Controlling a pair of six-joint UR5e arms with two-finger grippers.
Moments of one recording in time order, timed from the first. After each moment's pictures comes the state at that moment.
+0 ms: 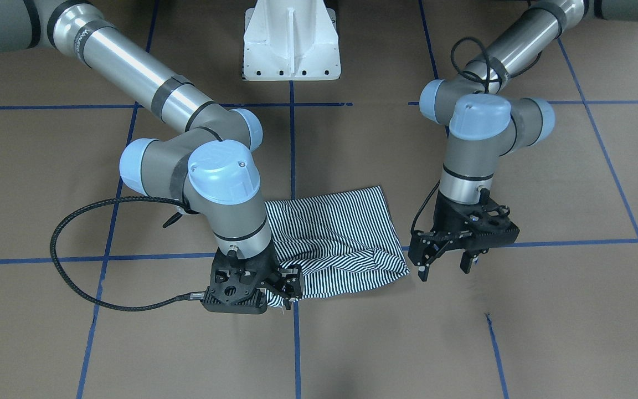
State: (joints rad) left arm -0.80 -2.12 -1.50 -2.08 -1.62 -1.24; right arm 0.78 -0.54 1.01 -1.13 1.82 1.22
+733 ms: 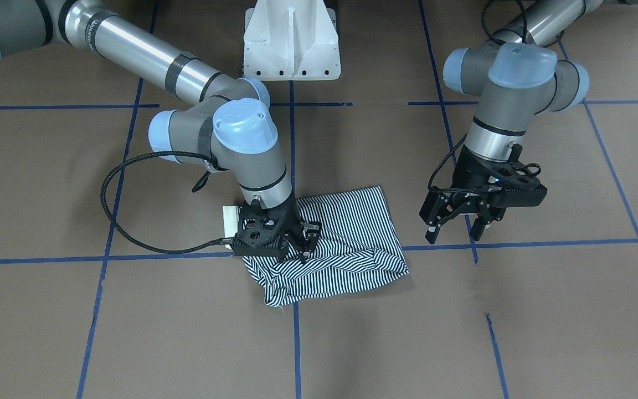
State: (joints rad) left arm -0.83 -2.02 -1.67 -2.08 -1.71 -1.23; right arm 0.65 -0.64 1.18 -1.12 1.75 1.40
